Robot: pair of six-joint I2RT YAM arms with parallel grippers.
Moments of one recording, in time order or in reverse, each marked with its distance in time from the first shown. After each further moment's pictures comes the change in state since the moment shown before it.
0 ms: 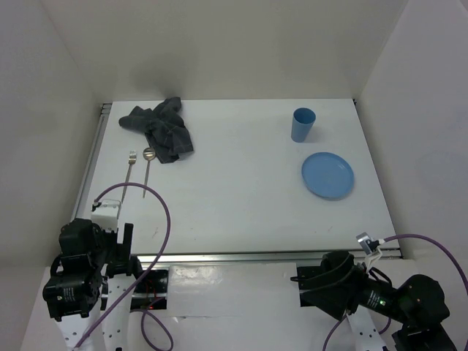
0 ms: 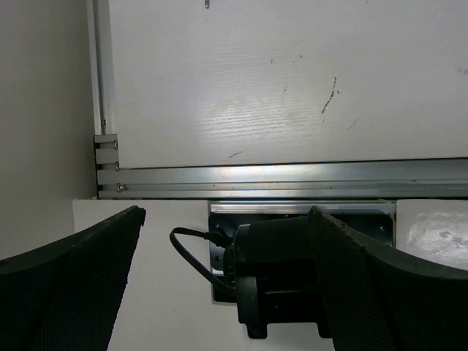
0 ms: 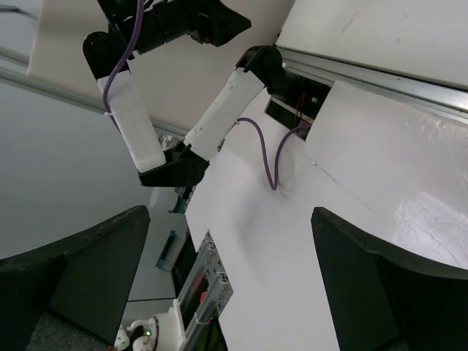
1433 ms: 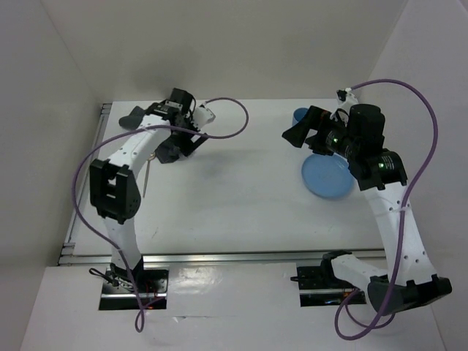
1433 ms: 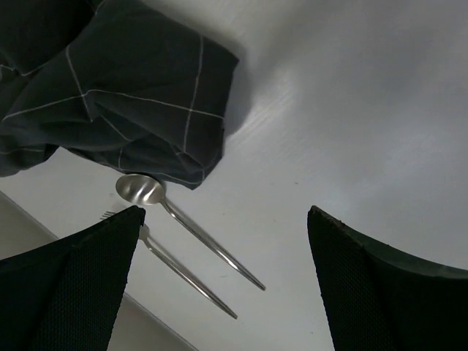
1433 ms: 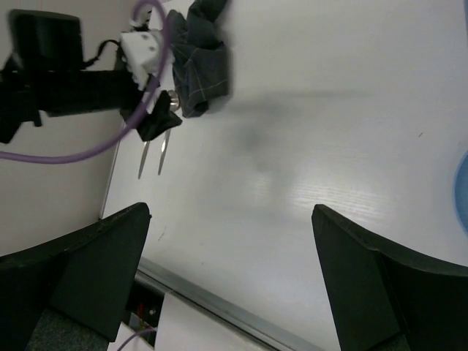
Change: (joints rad) left arm -0.476 1.607 0.815 0.483 0.036 0.246; right arm 0.000 1.045 0.253 0.583 0.571 -0.357
